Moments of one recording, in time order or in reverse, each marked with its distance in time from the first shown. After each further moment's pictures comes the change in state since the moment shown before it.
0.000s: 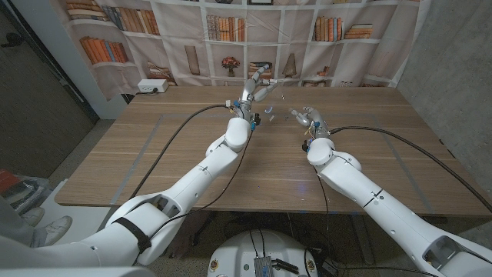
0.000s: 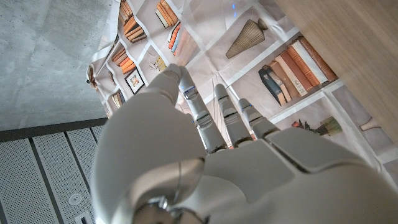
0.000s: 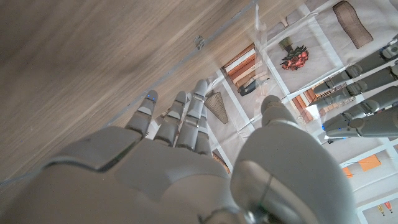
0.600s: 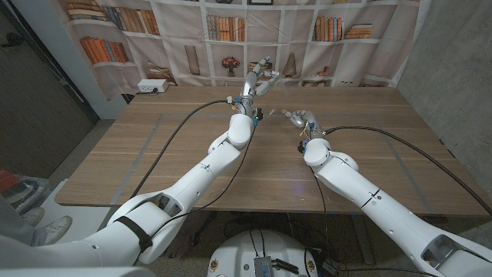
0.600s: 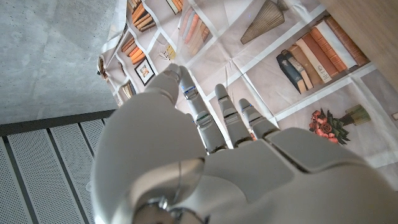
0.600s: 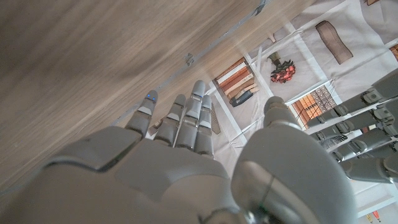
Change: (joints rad) left arm -0.002 -0.003 0.009 -0.040 0.029 -0.016 0.052; left_hand 0.000 0.000 0.003 -0.003 0.000 0.004 0.004 0.000 0.000 -0.002 0.002 0.007 -0.001 0.000 0.000 0.000 -0.005 0.000 0.000 -0.008 0.000; right arm 0.014 -0.002 -0.031 -0.010 -0.002 -0.013 0.044; right_hand -0.014 0.001 -0.016 -0.016 -0.039 0.103 -0.027 0.012 -0.005 -0.010 0.020 -0.023 -0.014 -0.029 0.027 0.000 0.000 0.000 0.000 0.000 0.000
